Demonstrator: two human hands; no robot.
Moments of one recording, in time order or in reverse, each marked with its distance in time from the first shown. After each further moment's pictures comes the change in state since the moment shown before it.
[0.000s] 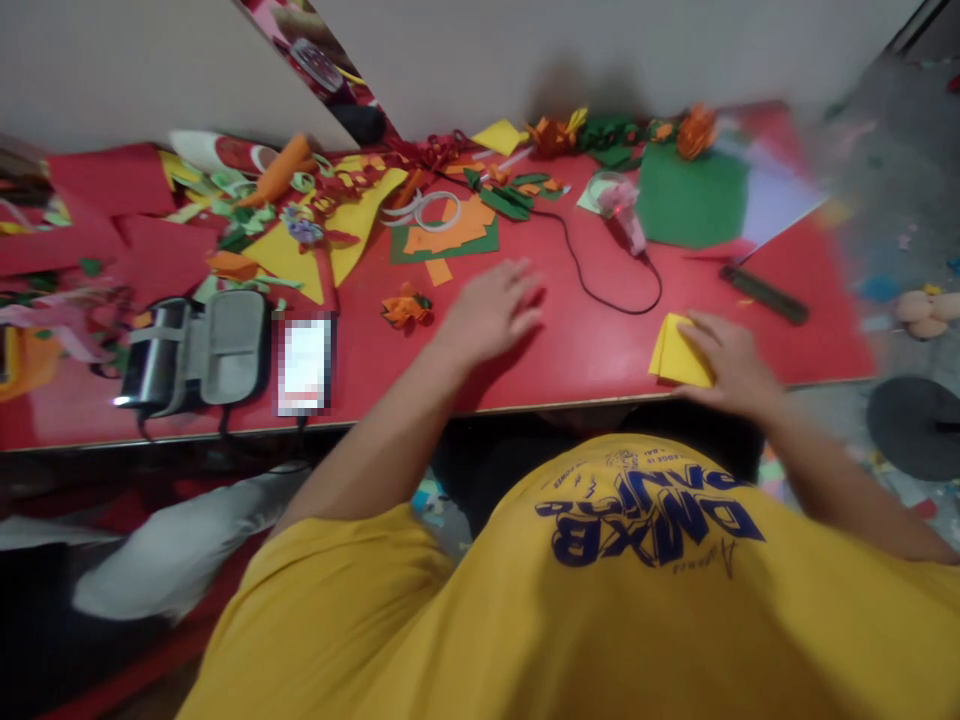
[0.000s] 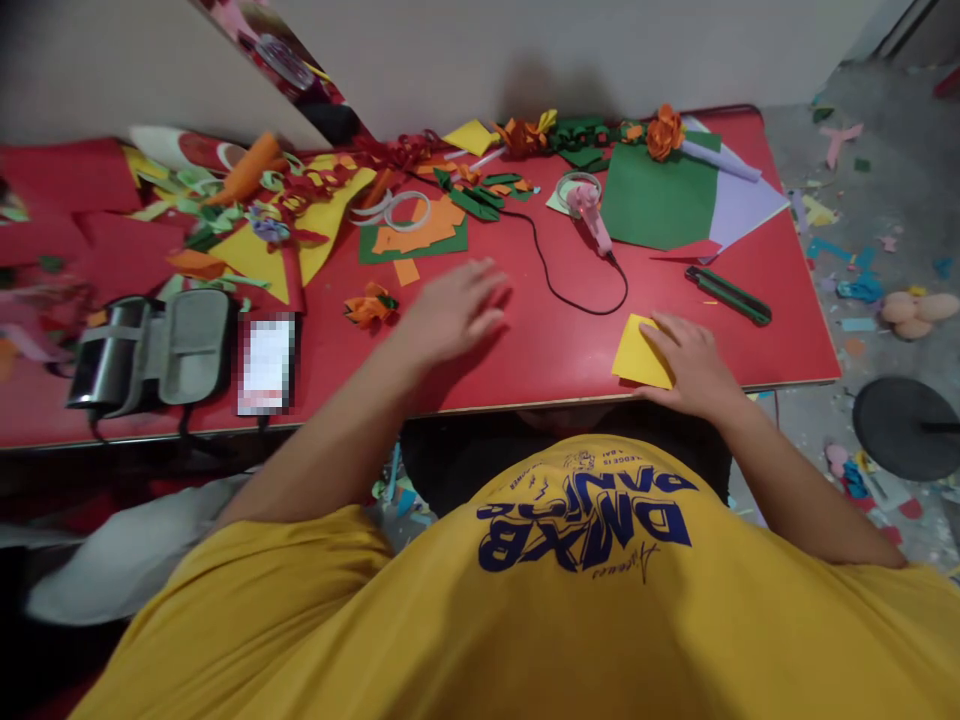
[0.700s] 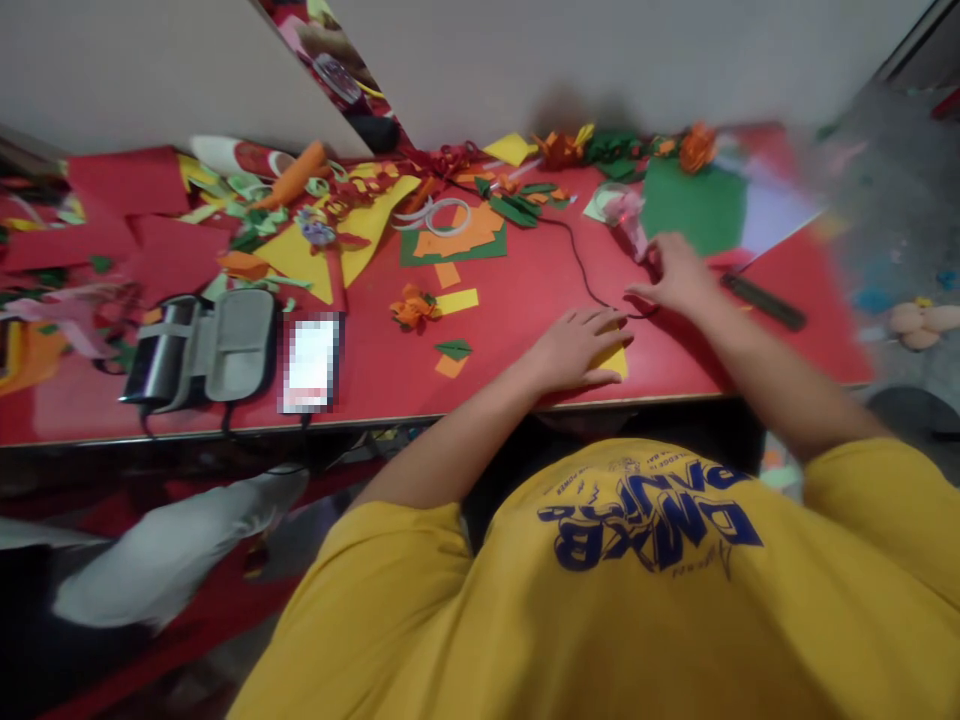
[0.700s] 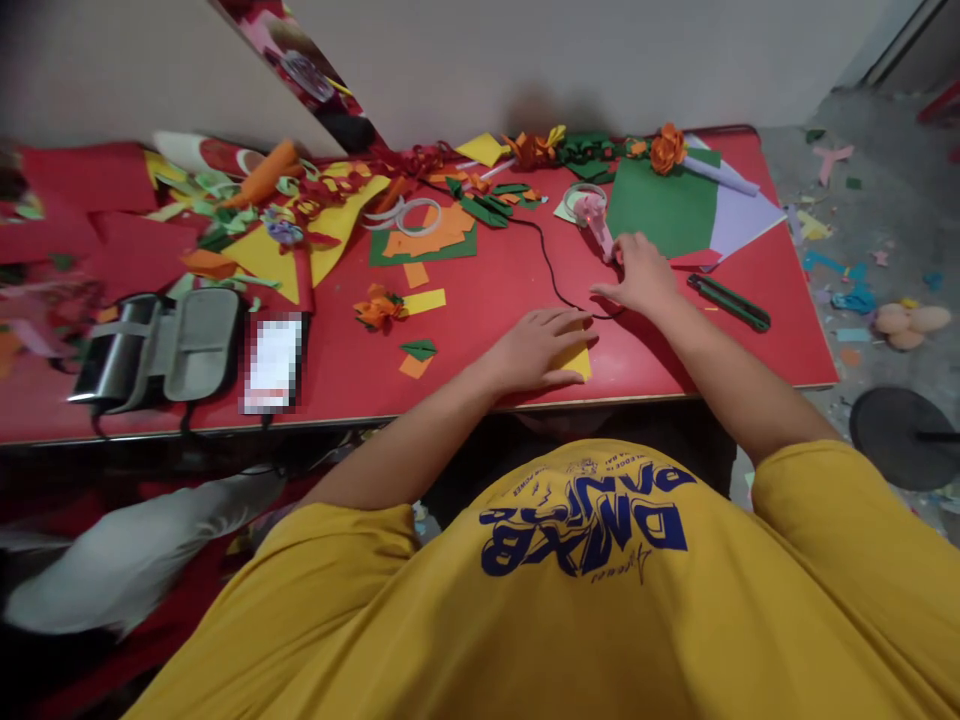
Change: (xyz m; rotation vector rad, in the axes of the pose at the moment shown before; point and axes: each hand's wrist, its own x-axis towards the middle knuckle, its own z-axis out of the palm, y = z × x) left_hand 0.020 0.100 0.041 -0.112 -0.057 0.407; right_hand 0.175 -0.025 -0.018 0.058 0.189 0.169
